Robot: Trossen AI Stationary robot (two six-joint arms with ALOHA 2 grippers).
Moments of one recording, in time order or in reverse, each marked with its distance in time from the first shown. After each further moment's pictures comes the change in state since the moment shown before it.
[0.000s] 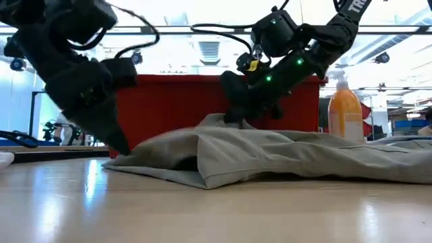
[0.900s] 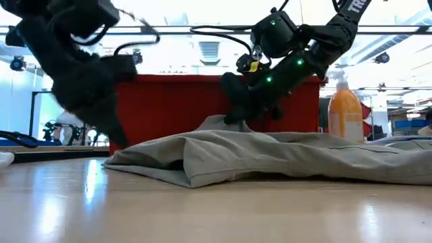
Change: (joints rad) left arm 0.012 -0.024 0.030 -0.153 -0.067 0.053; right arm -0.005 0.000 0.001 -0.016 -0.025 0.000
